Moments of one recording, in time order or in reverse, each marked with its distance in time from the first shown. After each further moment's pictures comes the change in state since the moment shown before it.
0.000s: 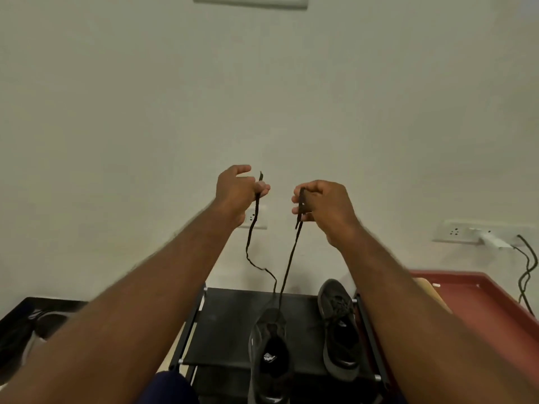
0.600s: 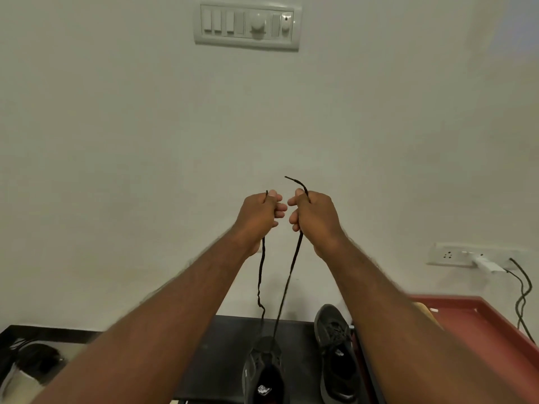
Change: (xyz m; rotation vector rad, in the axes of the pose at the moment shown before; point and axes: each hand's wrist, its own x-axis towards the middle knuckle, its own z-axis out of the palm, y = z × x) left_hand -0.025 0.006 0.036 0.223 -0.183 0.096; right_hand 0.009 -0.025 0.011 -0.166 0.111 -0.056
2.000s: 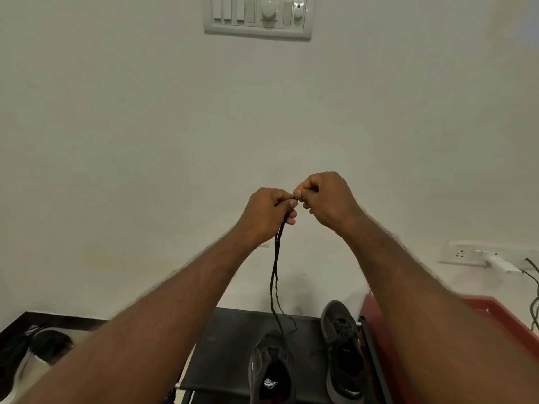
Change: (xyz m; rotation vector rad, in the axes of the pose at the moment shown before) left_hand -0.004 0.000 -0.013 0.261 -0.107 0.213; right_hand 0.021 -0.014 -0.013 -0.356 -0.124 -0.282
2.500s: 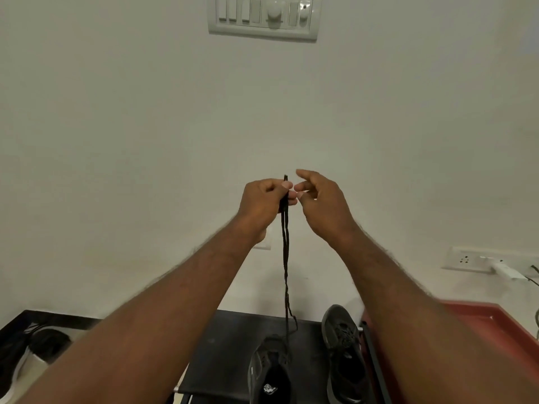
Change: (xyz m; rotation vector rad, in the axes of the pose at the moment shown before) left_hand 0.016 0.006 -0.005 -0.386 0.159 -0.125; right_hand -0.008 -0.003 0.018 0.167 0.072 -0.025
